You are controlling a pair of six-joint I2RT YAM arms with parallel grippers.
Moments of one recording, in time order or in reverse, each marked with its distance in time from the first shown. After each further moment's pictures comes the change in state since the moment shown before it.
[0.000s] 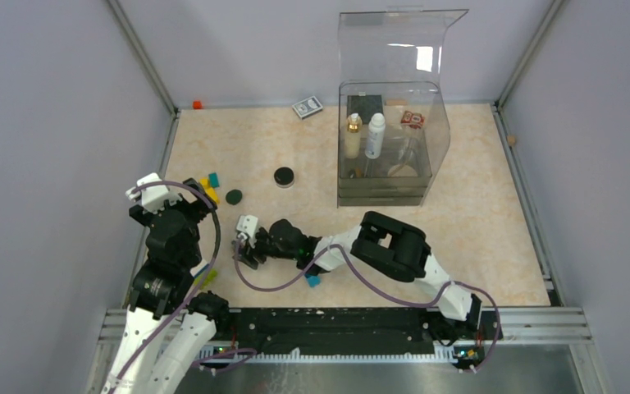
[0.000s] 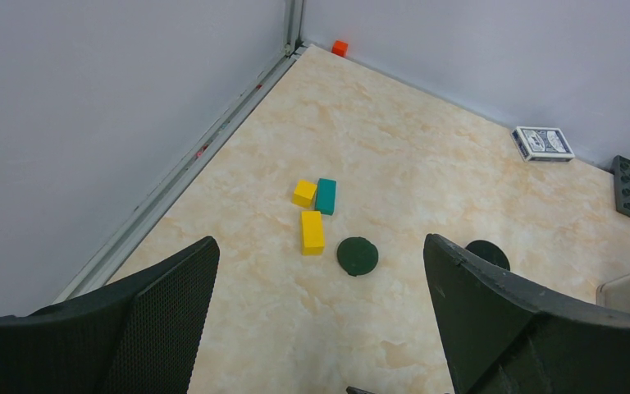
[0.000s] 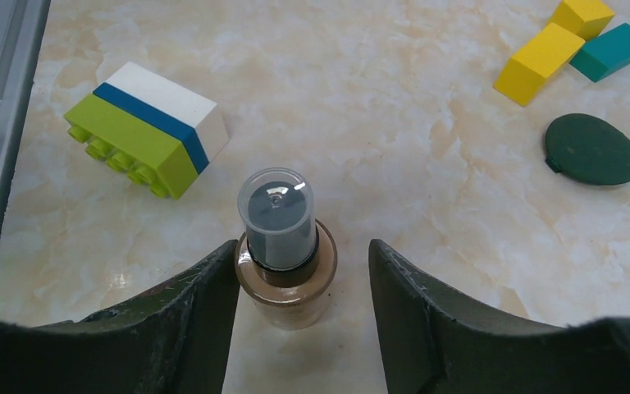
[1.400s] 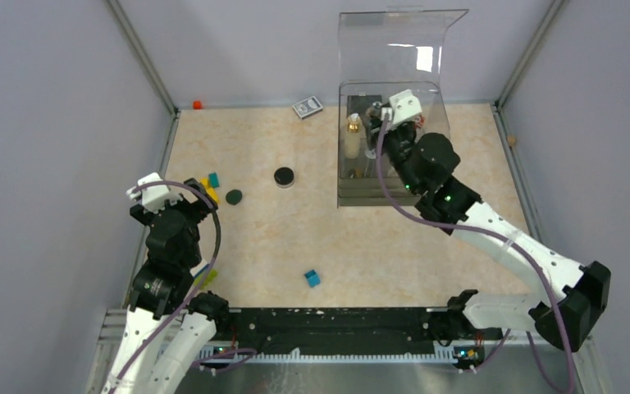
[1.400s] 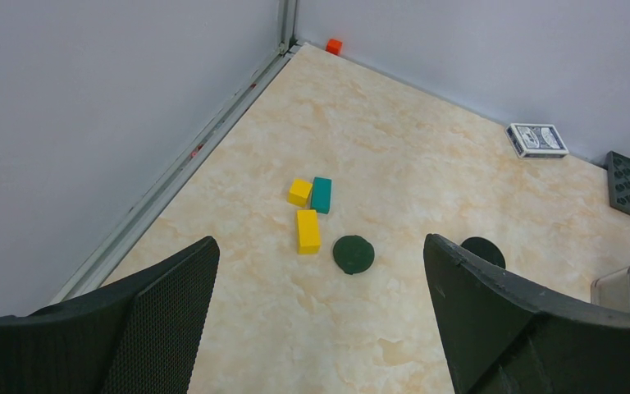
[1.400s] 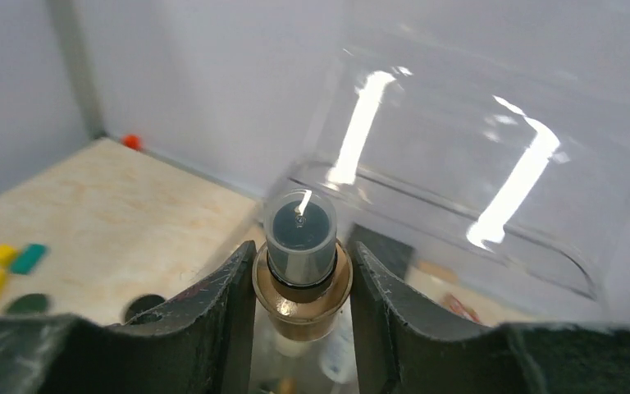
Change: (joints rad) left arm 0.001 0.000 0.000 0.000 0.015 0.000; right arm -0.356 -1.097 -0.151 -0.539 0.482 -0.185
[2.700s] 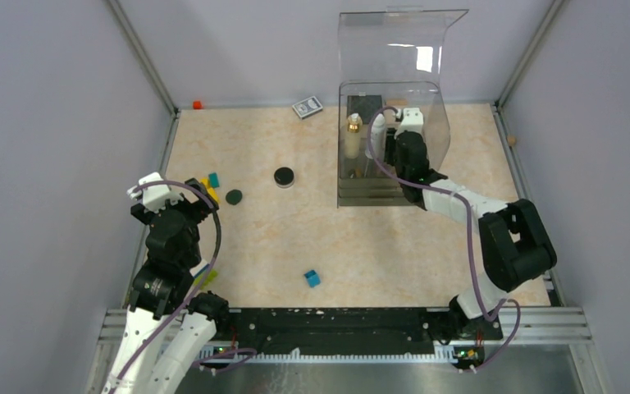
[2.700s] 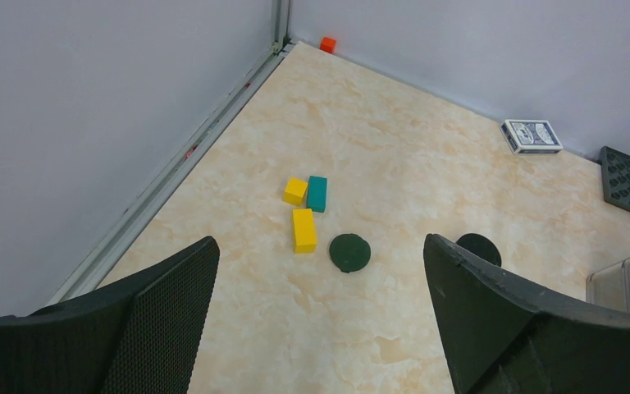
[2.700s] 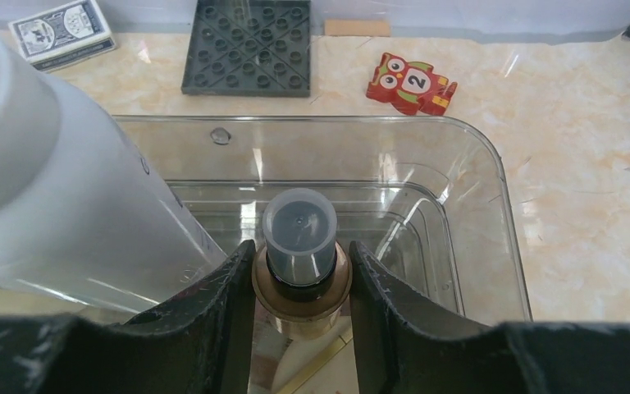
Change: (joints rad) left arm 0.003 0.000 0.000 0.001 0.021 0.003; right arm -0.415 0.394 -0.188 0.073 0.089 0.363
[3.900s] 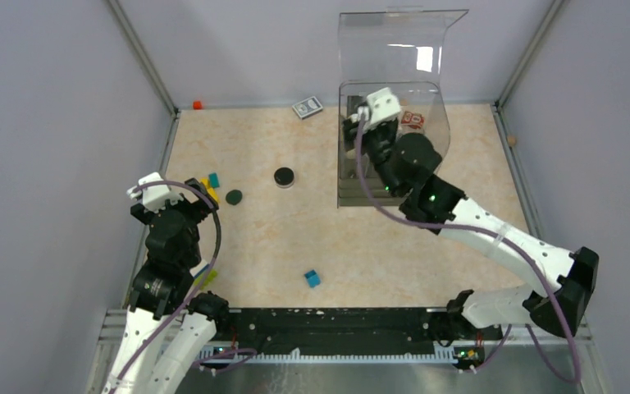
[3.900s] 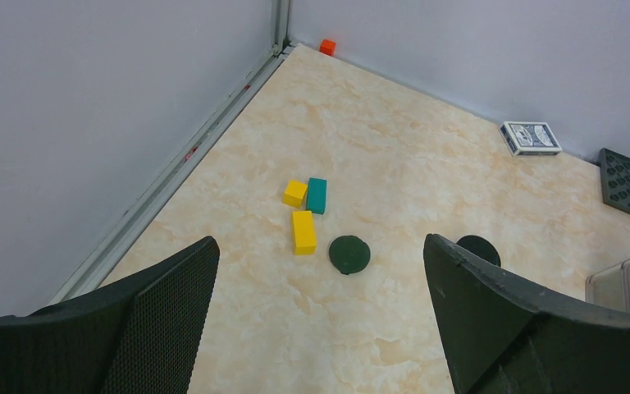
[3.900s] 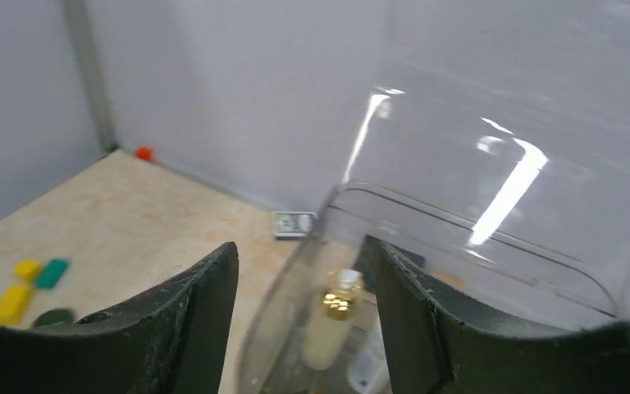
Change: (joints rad) left arm 0.001 0.000 0.000 0.006 0.000 0.003; right arm 0.385 -0.322 0.280 -0.113 0.087 -0.340
